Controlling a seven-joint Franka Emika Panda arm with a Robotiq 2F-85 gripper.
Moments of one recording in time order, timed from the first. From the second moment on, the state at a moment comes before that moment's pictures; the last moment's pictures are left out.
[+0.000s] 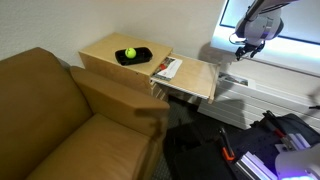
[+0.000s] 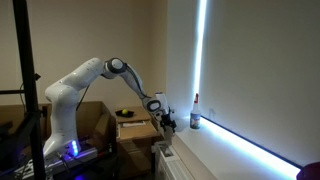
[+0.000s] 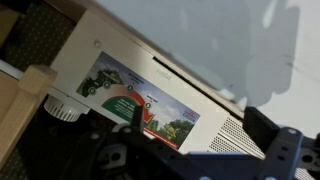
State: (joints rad) arm -0.16 0.87 -0.39 -1.78 0.38 2.83 2.55
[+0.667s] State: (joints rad) arm -0.16 0.87 -0.39 -1.78 0.38 2.83 2.55
